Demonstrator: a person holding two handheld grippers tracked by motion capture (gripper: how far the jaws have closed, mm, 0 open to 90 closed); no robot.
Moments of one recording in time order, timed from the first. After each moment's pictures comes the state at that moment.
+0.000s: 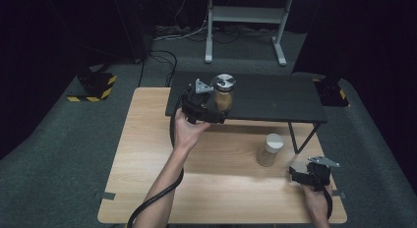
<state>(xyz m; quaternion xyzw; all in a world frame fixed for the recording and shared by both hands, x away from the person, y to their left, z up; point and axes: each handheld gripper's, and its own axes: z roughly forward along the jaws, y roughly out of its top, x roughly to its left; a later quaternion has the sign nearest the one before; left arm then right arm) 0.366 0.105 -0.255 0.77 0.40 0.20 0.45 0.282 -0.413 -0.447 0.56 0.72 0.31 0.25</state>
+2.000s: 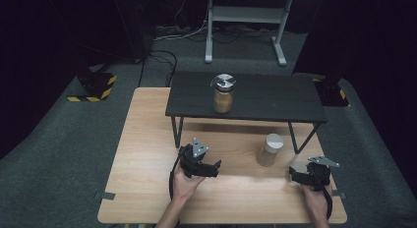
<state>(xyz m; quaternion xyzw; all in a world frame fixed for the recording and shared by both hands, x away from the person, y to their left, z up) 0.296 0.099 -0.416 0.79 0.42 0.19 0.41 0.282 -0.412 -0.447 0.57 0.72 0.31 0.25</state>
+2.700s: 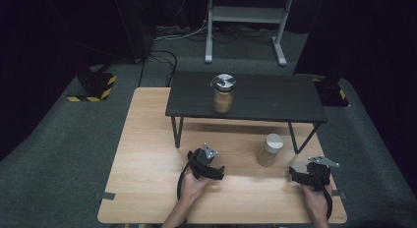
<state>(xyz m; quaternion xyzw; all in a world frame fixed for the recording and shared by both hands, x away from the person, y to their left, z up) 0.325 0.065 -0.450 0.82 0.42 0.18 0.34 0.282 -0.412 -0.447 0.57 0.72 0.31 0.25</state>
